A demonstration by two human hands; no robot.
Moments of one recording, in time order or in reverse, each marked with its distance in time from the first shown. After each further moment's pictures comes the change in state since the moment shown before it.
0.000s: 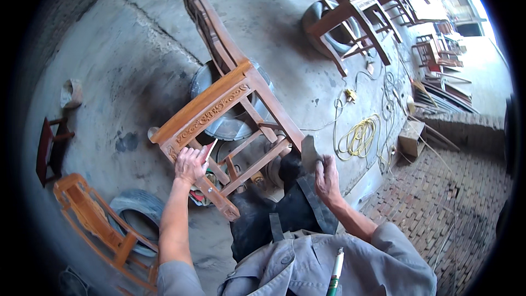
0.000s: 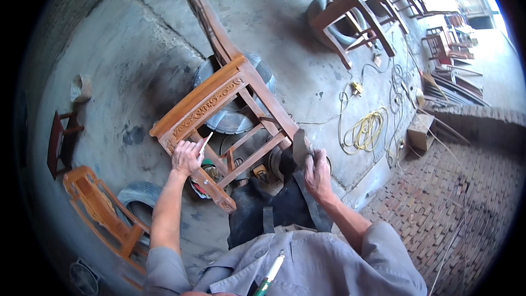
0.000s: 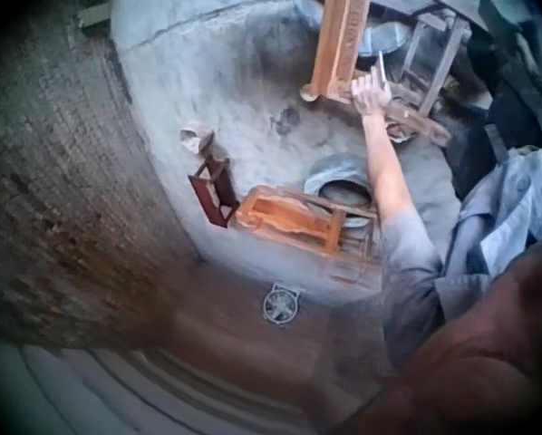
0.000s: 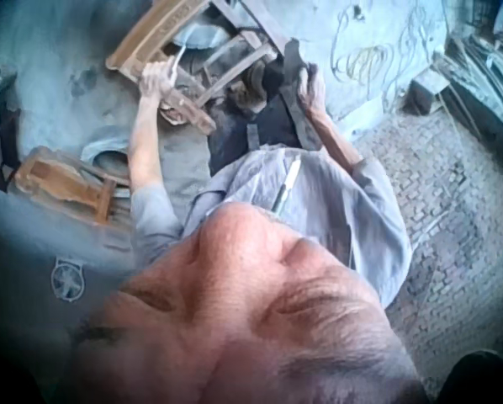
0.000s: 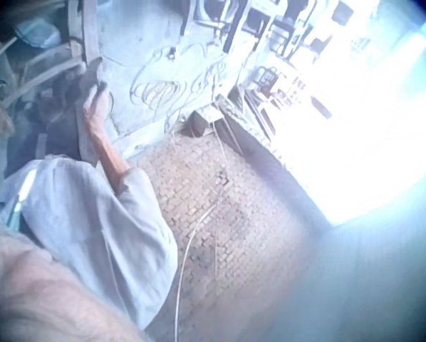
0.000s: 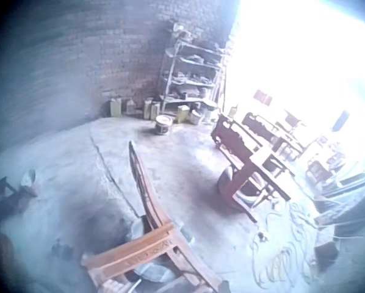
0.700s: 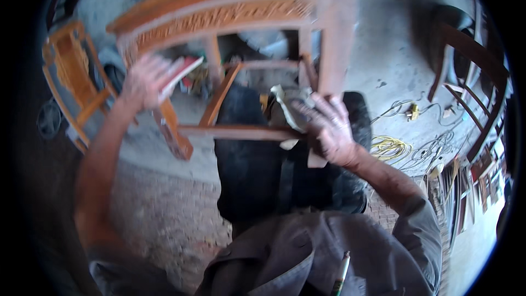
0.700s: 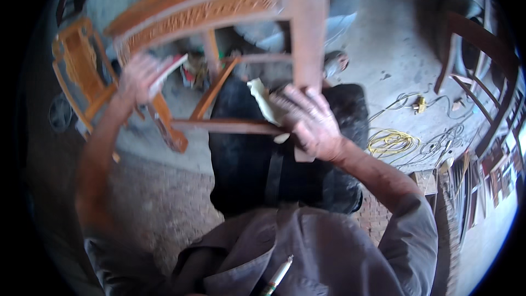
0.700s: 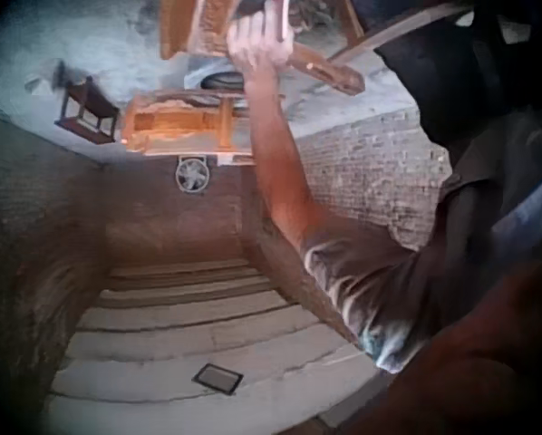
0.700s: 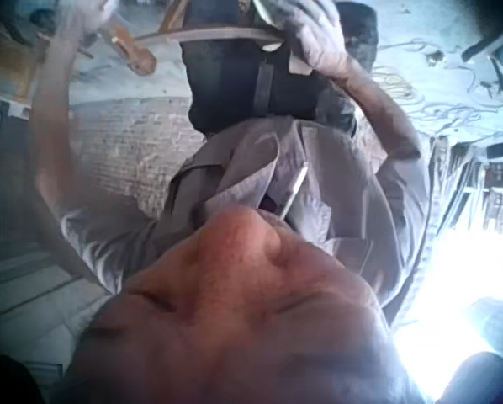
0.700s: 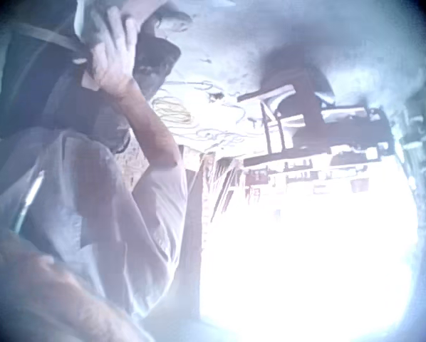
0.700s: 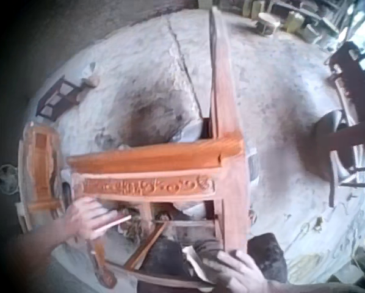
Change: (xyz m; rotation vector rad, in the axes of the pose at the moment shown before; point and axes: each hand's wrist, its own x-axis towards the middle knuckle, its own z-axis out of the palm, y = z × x) left_hand 0.005 0.016 -0.019 0.098 -0.358 -0.177; right_hand 0.212 0.094 0.104 0.067 -0.905 -1.234
